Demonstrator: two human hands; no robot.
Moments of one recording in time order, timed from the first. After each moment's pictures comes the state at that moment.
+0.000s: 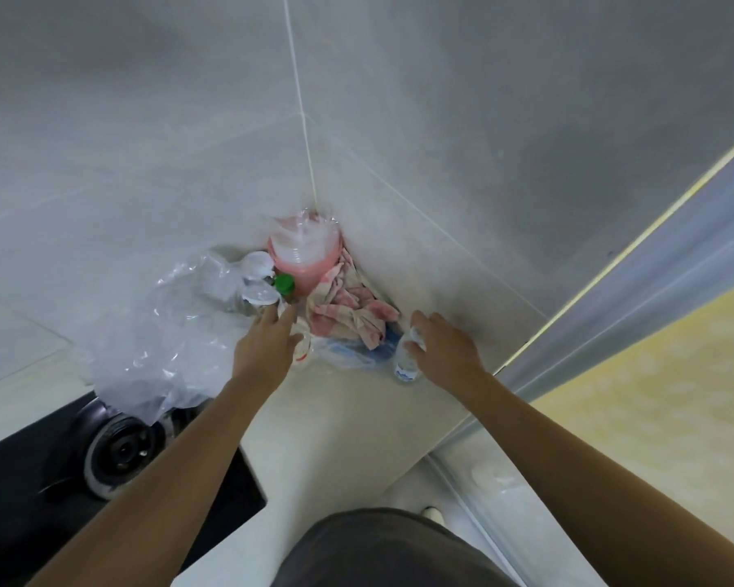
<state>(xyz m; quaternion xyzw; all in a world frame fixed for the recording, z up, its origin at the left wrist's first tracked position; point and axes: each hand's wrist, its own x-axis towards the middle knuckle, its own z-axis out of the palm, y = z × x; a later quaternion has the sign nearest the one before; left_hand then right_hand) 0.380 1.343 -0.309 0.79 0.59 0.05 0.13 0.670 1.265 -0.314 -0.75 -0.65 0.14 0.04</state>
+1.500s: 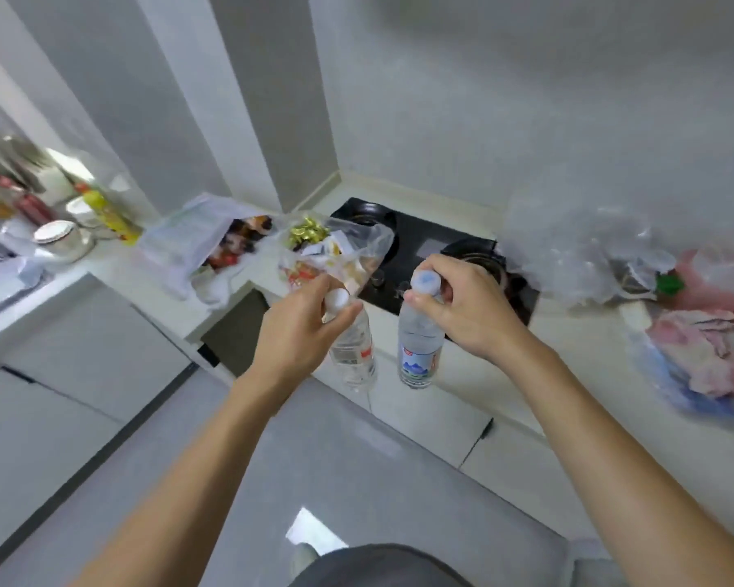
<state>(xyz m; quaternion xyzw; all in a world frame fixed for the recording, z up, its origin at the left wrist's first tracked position) 0.226 0.765 -0.153 0.40 0.87 0.30 -0.03 0.365 0.975 -0.139 -0.14 -0.91 0.35 0.20</state>
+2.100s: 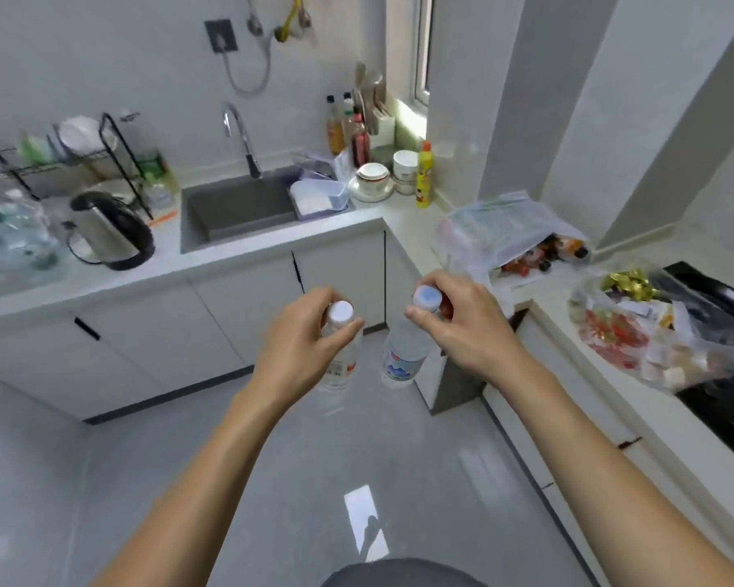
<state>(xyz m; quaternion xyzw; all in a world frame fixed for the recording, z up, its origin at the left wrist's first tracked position) 0.070 0.281 -0.155 0.10 0.92 0.37 -0.10 0.054 0.527 -0.143 0.15 -0.91 0.38 0.08</state>
